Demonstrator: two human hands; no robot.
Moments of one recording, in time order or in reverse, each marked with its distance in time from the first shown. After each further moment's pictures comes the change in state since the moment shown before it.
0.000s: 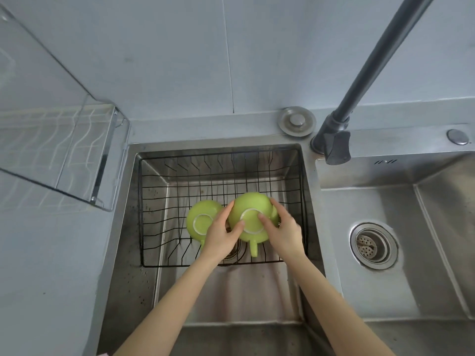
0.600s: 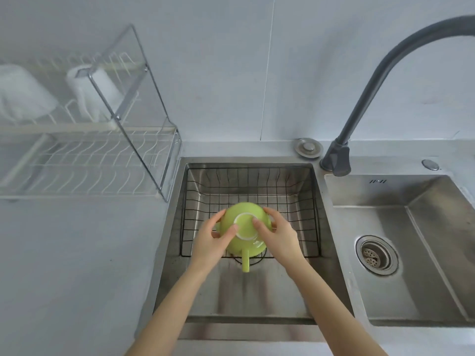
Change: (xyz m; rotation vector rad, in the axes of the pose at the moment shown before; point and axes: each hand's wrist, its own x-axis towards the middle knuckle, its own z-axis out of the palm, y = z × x) left_hand -0.116 -0.007 -0.088 -0.210 0.167 0.082; right_hand -0.119 -0.058 0.029 0.041 -0.055 -0.163
